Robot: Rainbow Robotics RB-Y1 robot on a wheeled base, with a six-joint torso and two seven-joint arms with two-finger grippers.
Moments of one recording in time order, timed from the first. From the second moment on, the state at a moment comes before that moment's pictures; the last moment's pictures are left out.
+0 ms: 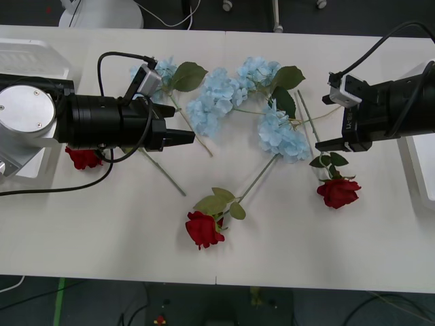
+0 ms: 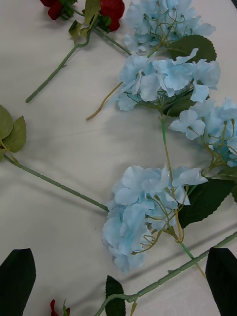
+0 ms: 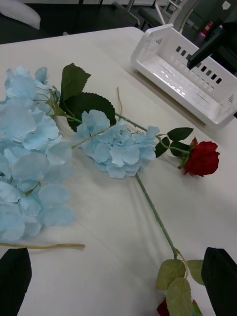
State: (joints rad) right arm -0.46 -0.89 0.15 -1.71 -1.47 1.19 2.67; left arm -0.54 0.79 -0.45 -1.57 1.77 0.81 -2.36
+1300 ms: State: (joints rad) right arm -0.57 -0.84 0.16 -1.67 -1.08 1.32 -0.77; left arm -0.54 0.81 -0.15 -1.71 0.96 1.14 -0.12
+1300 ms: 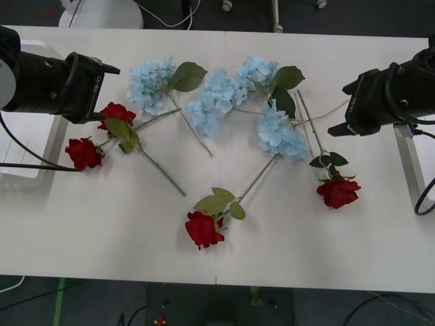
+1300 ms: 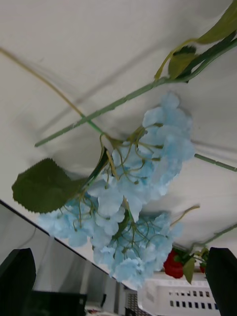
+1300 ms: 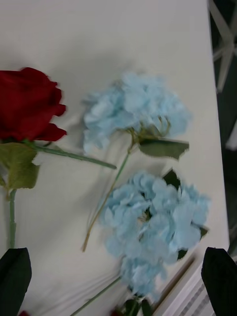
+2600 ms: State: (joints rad) right arm -0.57 -0.55 0.17 -1.29 -0.79 1.31 -0.97; left arm -0.53 0.54 -0.22 -1.49 0.28 1.44 0.54
